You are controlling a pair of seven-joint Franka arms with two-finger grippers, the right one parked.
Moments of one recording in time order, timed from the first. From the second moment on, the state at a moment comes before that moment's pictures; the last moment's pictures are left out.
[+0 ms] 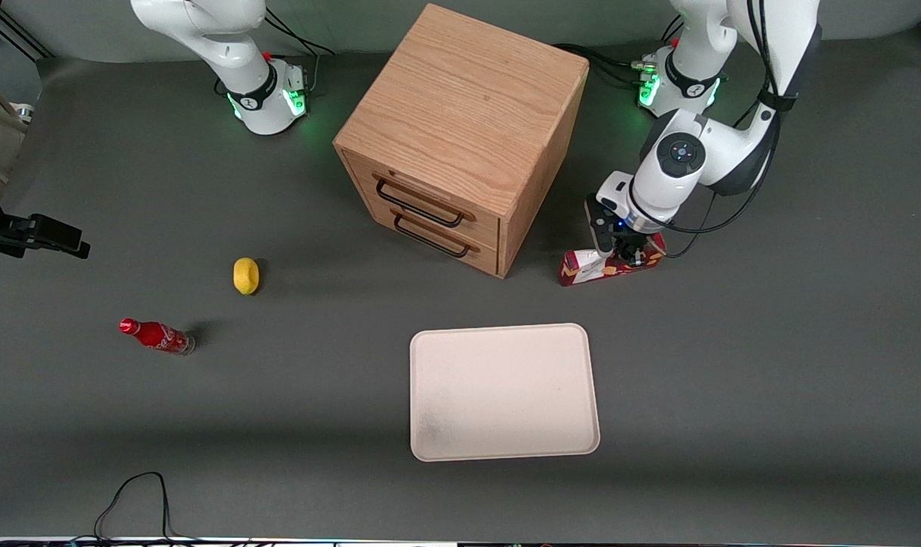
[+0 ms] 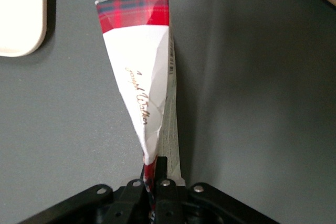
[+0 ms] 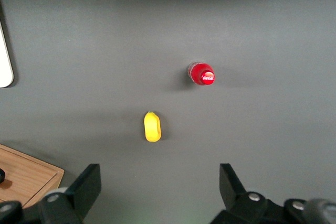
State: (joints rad) arm -0.05 0.16 -0.38 -2.47 0.13 2.67 0.88
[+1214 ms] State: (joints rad) arm 0.04 0.09 -0.35 -1.48 0.09 1.55 0.87
